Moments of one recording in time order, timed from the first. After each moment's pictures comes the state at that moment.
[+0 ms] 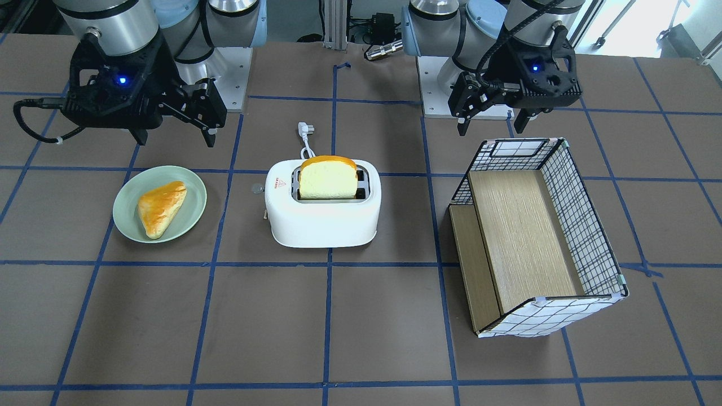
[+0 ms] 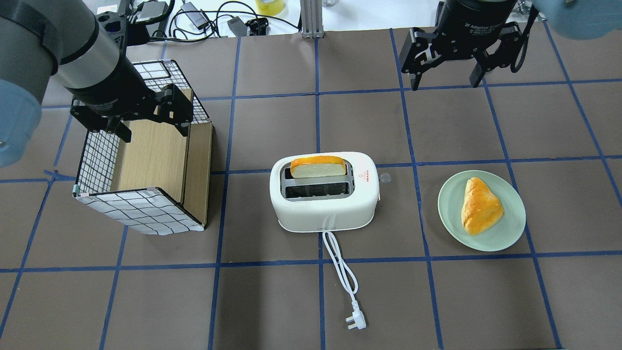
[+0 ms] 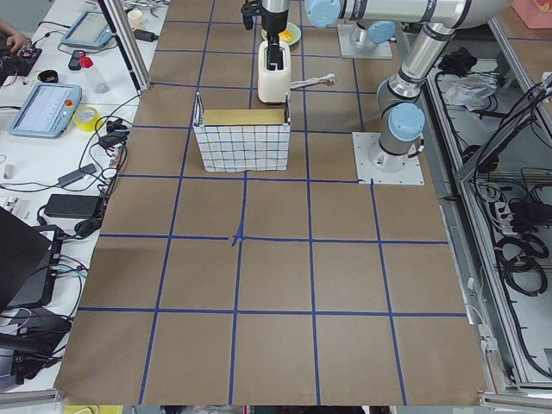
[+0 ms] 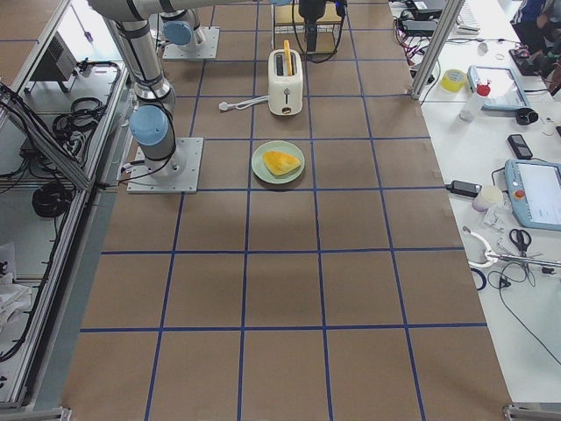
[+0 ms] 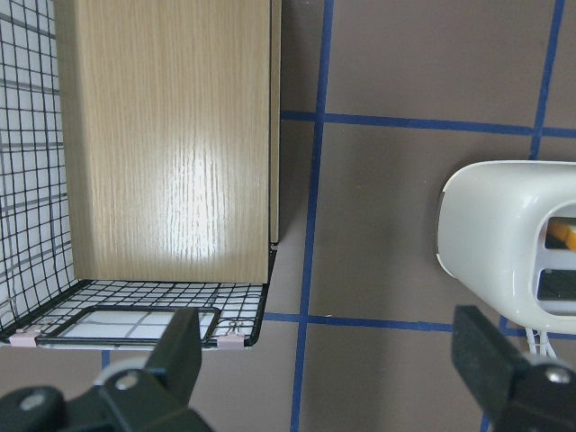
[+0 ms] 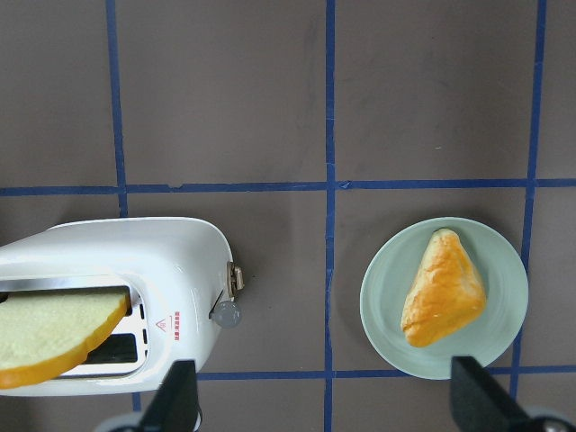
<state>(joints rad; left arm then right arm) -1.57 -1.46 -1.67 -1.52 1.59 -0.08 1.64 -1.49 1.40 -1.48 -1.58 0.07</state>
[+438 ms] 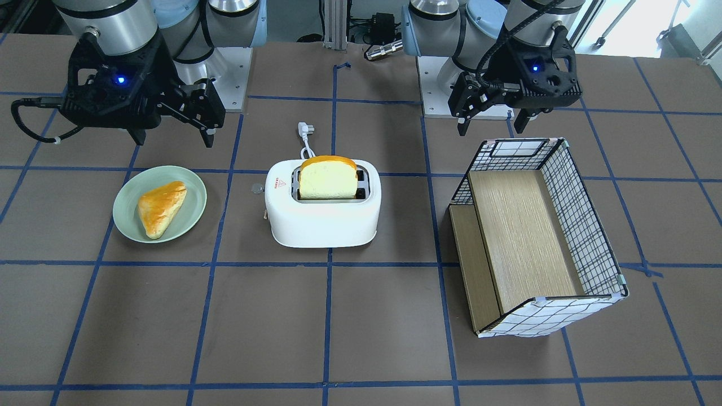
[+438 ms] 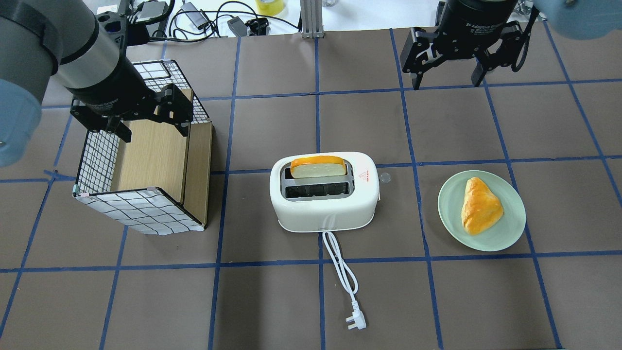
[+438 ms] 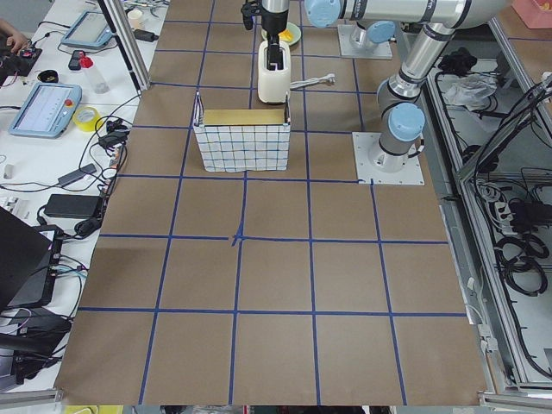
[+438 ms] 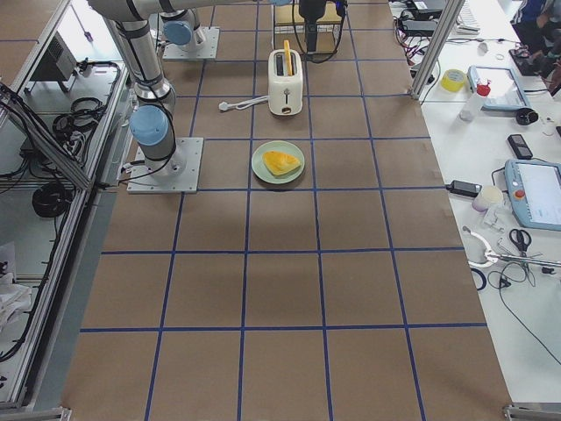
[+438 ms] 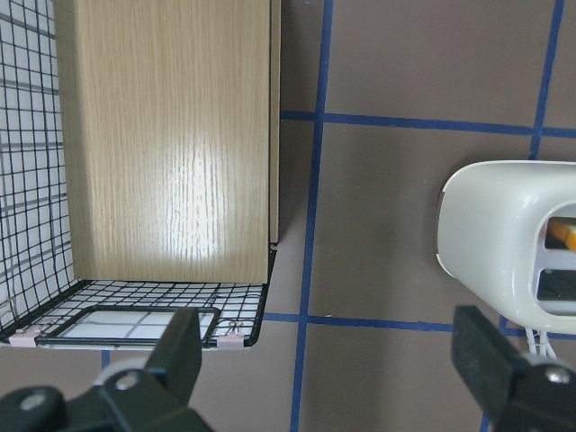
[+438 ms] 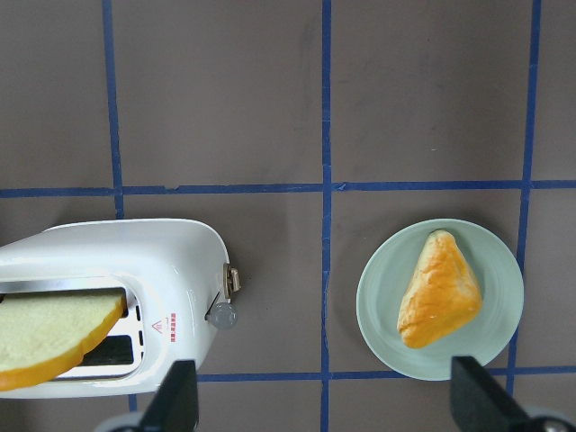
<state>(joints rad) -1.57 -1.46 -1.67 -1.52 1.59 -0.08 1.64 -1.50 1.40 -1.48 -1.59 0.07</state>
